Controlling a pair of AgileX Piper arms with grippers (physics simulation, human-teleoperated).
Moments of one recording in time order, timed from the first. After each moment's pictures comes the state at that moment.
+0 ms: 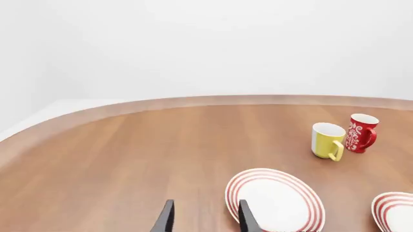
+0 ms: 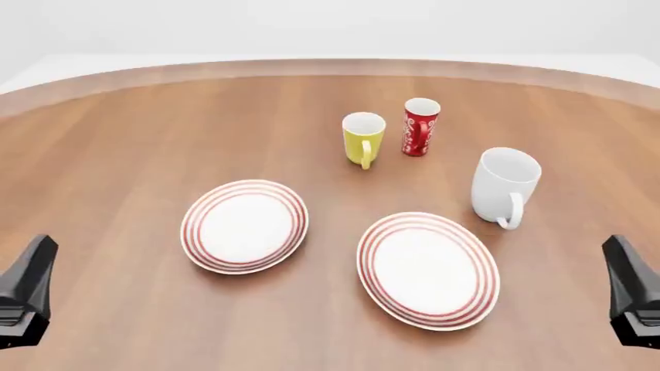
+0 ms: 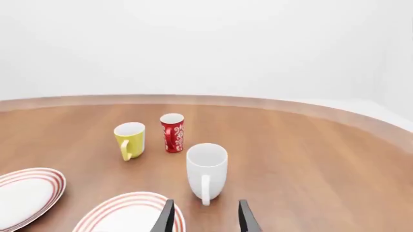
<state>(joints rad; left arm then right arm) 0.00 0.00 0.00 0.00 0.00 0.00 0.00 0.00 0.00 0.00</state>
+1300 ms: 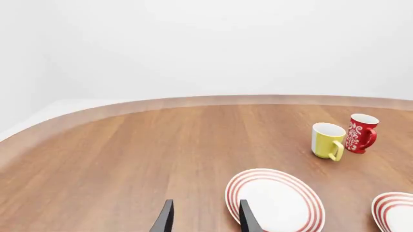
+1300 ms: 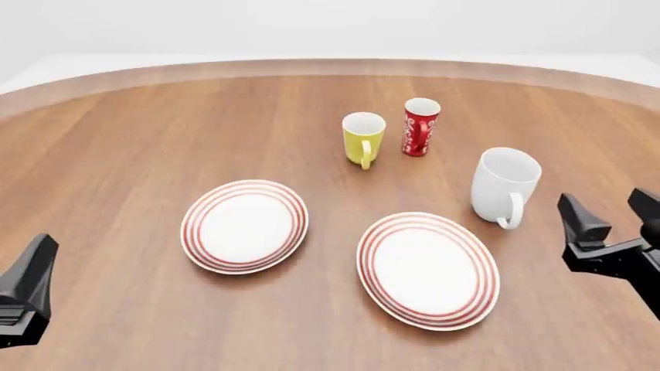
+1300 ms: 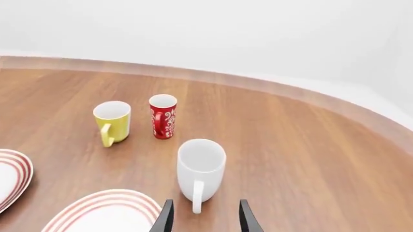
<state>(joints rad) 0.00 0.01 0.00 0.00 0.00 -0.01 0.75 -0.08 -0.53 -0.10</state>
